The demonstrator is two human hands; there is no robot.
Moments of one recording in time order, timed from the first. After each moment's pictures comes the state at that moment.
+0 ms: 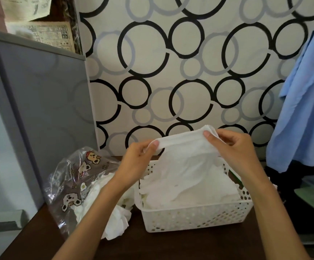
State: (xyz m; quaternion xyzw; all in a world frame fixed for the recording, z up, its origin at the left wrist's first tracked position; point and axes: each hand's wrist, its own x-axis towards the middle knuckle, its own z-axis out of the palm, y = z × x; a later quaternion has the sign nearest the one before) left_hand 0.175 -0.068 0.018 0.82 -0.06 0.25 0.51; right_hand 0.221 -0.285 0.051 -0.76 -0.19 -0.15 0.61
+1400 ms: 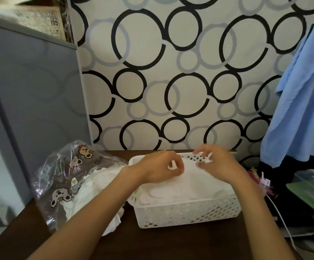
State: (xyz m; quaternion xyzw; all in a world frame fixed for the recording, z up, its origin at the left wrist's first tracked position) left_hand 0.221 -0.097 0.002 0.97 -0.19 0.06 0.17; right_hand 0.257 -0.285 0.011 -0.94 -0.16 -0.05 0.30
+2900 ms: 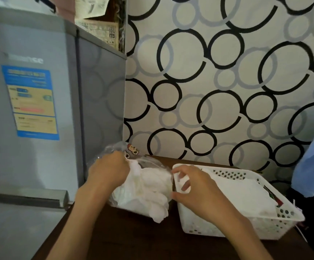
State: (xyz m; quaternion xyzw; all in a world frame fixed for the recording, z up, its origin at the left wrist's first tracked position) left_hand 0.094 0.050 0.017 0.93 0.28 0.13 0.18; right_hand 0.141 -0.159 0.021 -0.91 -0.33 -0.02 0.26
